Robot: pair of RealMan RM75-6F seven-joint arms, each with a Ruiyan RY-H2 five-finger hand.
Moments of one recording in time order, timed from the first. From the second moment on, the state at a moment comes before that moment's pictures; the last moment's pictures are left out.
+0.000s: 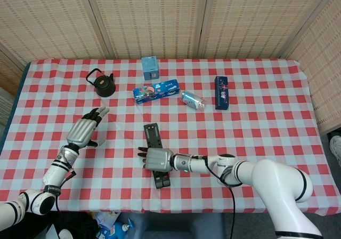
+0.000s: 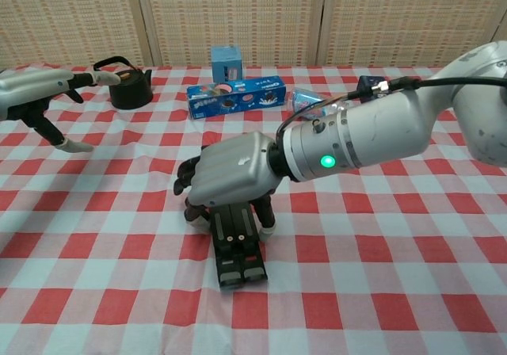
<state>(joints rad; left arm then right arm) -0.67 -1.41 -0.15 -1.32 1.25 0.94 0.00 1.34 -1.67 -0.13 -1.11 -1.82 0.66 0.09</state>
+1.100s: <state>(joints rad) -0.50 -1.21 -0.17 -1.56 1.16 1.20 0.19 0.66 -1.13 -0.05 -1.76 -1.38 1.27 -0.31</state>
